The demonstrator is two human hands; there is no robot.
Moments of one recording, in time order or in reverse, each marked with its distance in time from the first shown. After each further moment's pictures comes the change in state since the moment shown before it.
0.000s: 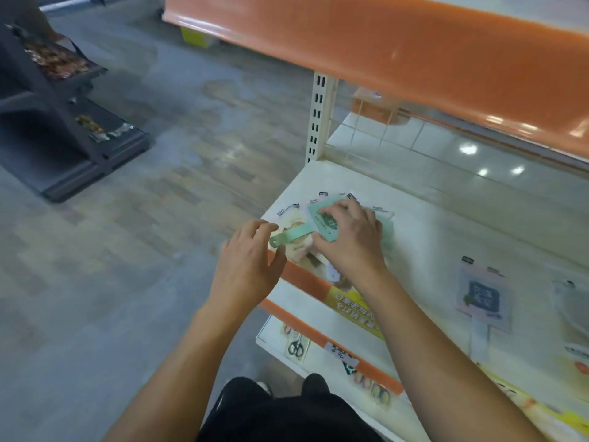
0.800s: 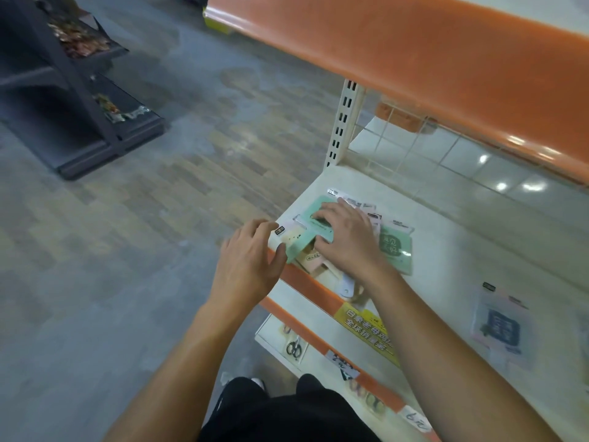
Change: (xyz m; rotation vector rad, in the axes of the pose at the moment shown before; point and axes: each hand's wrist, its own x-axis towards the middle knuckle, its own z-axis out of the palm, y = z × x) left_hand 0.016 -0.025 -0.005 -0.021 -0.003 -0.133; right_hand 0.046 -0.012 0.029 -0.051 -0.219 -0.204
